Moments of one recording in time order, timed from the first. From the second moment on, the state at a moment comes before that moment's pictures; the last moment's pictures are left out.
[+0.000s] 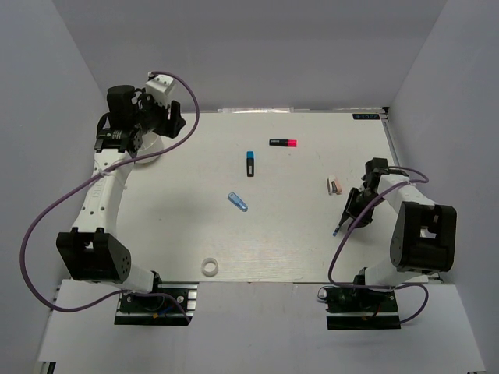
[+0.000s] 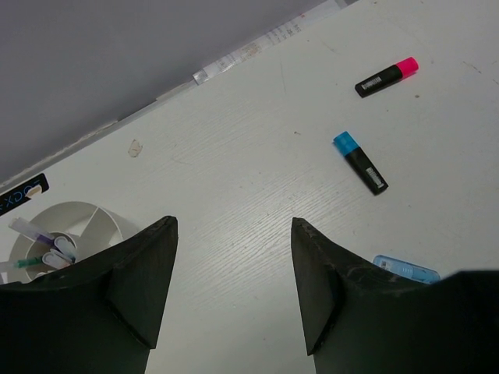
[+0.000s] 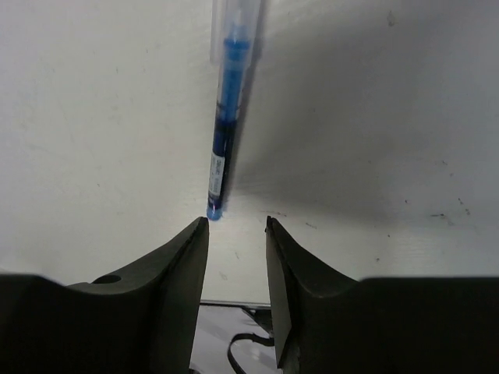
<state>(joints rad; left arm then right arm) -0.03 1.46 1.51 -0.43 0.44 0.28 -0.08 1.52 0.90 -0.87 -0.20 0.29</state>
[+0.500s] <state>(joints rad) -0.04 1.46 1.49 -0.42 0.43 0.28 -0.04 1.59 0.90 -0.75 -0.16 0.39</state>
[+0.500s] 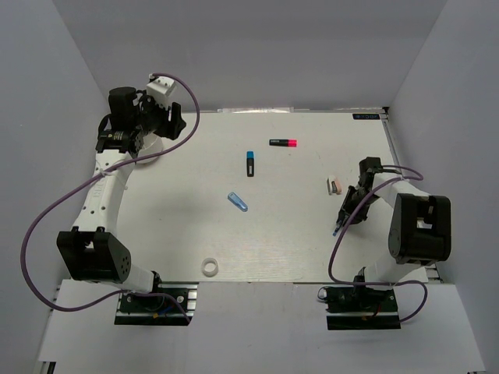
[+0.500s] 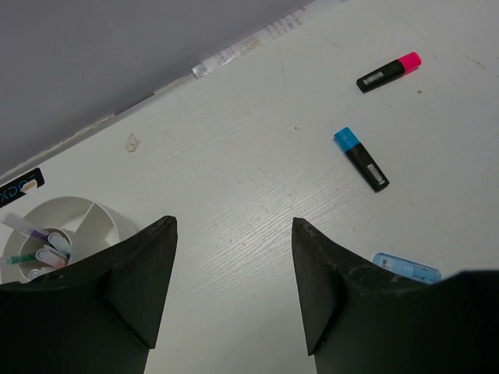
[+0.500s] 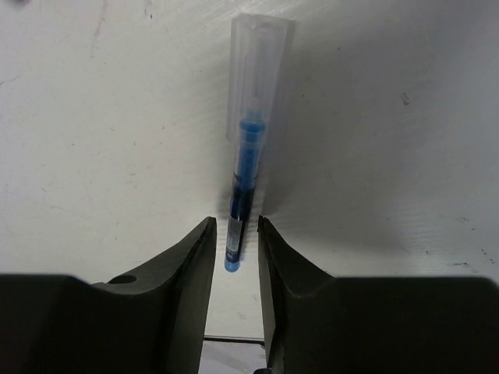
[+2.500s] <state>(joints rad) -0.33 1.46 1.28 -0.27 1.08 -0.15 0.65 1.48 1.48 -0.80 -0.61 -0.54</state>
